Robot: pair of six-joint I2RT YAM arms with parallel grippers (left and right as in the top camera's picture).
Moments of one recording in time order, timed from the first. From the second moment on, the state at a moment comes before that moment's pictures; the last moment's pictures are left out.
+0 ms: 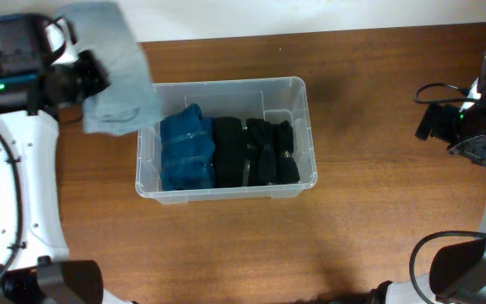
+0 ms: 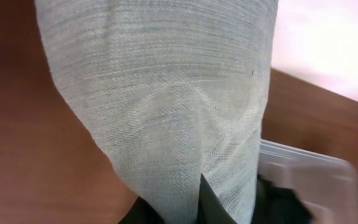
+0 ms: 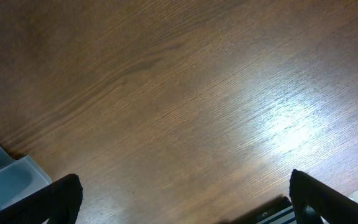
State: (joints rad) left arm 0.10 1.74 1.90 -0.99 0.26 -0.28; right arm -0.39 1.66 1.74 -1.48 0.06 0.18
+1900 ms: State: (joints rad) left arm -0.56 1.89 1.65 -0.69 0.30 -0.87; right arm -0.39 1.66 1.74 -1.48 0.06 0.18
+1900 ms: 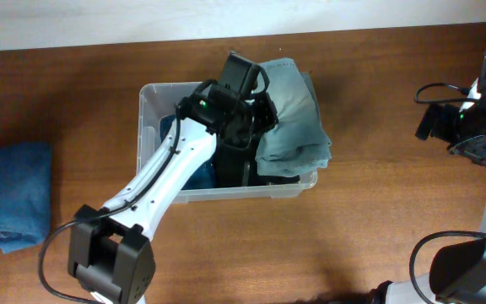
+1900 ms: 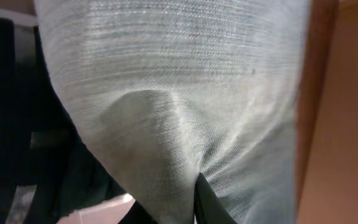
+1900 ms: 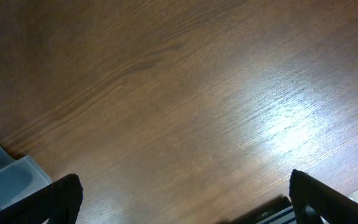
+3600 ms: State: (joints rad) left arm -0.68 1.96 1.71 -0.63 -0.01 -0.41; right arm -0.39 1.66 1.74 -1.48 0.06 0.18
